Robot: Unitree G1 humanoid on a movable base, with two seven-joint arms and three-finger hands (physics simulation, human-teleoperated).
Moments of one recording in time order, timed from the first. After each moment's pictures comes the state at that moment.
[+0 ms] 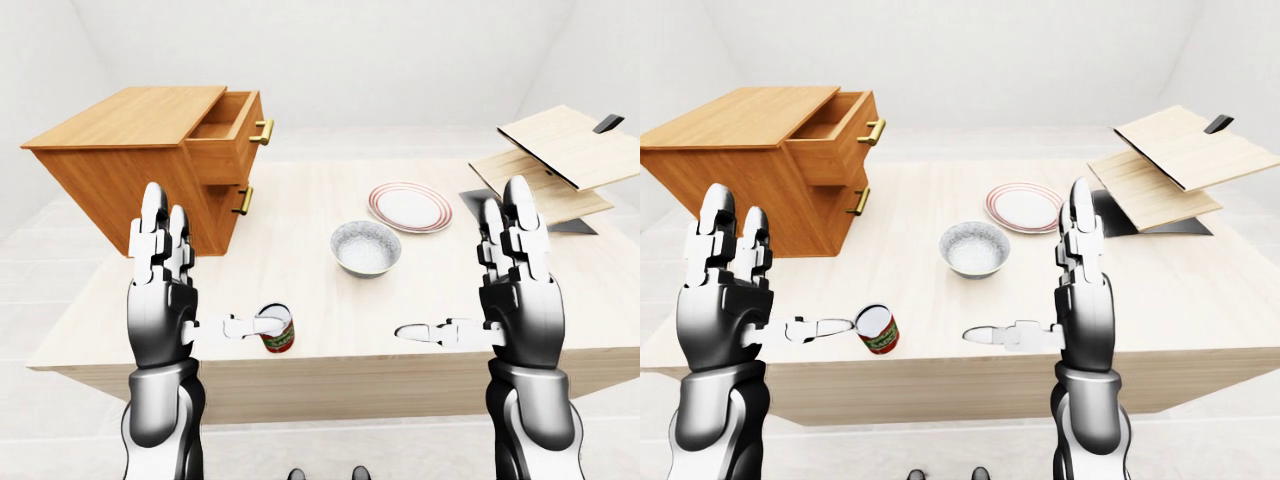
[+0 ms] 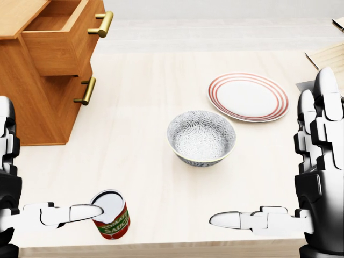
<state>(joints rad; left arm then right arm) 0.13 0.01 0.09 -0.72 0.04 0.09 -0.01 0.18 0.01 -0.03 -0.79 -0.17 0.09 0.03</state>
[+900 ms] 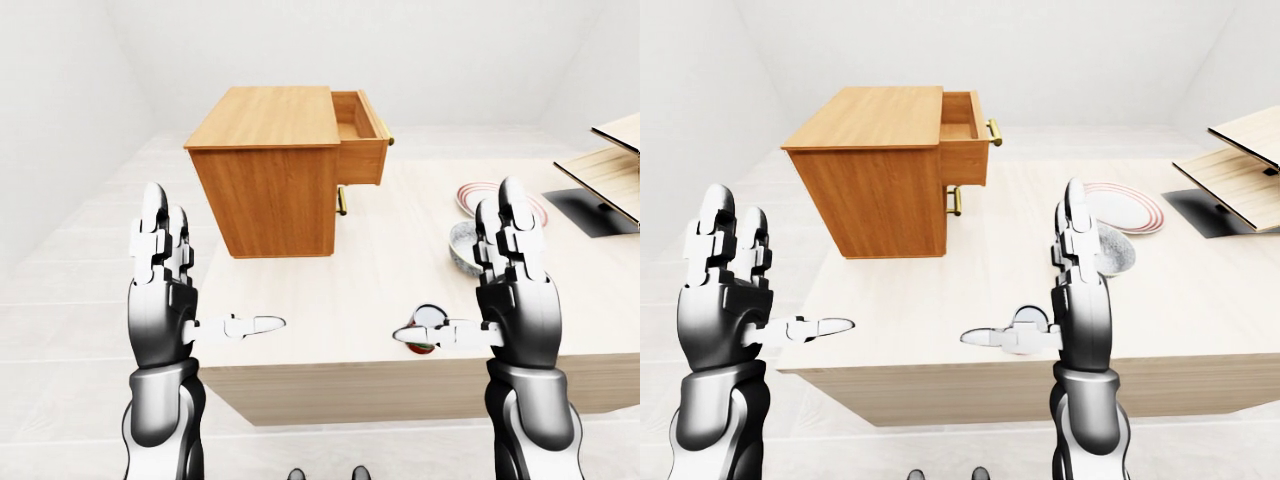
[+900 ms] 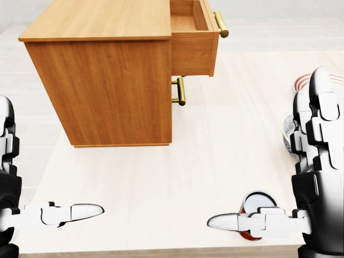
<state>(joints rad) 0.12 0.01 0.08 -0.72 0.06 0.09 0.00 0.18 0.00 -0.02 -0.80 -0.17 0.09 0.05</state>
